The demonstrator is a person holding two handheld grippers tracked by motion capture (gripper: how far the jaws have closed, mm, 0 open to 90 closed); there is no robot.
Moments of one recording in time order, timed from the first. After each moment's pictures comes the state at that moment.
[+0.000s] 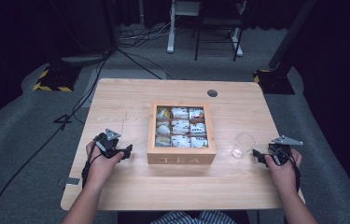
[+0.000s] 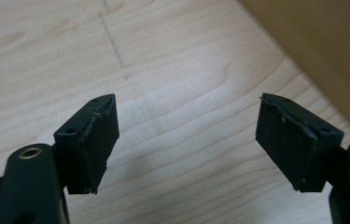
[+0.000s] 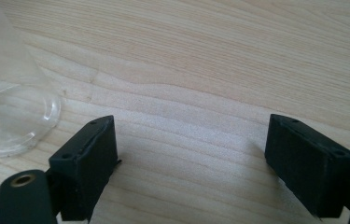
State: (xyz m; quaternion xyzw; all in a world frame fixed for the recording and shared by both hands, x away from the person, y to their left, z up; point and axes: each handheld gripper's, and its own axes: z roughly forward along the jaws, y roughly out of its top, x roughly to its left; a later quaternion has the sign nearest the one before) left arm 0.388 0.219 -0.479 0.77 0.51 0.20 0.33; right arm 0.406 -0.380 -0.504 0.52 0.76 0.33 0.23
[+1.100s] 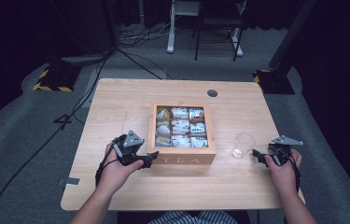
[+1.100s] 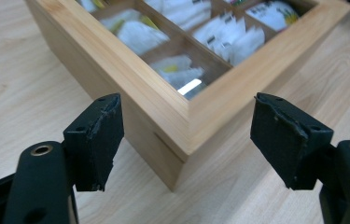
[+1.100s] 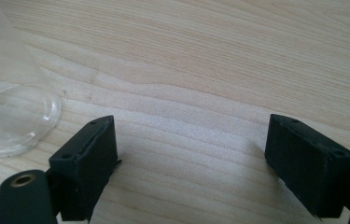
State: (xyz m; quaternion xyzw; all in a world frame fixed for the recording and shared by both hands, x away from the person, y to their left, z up) left arm 0.349 0.147 -0.432 0.82 0.38 0.13 0.41; right arm 0.406 -0.380 -0.504 0.51 0.76 0.33 0.23
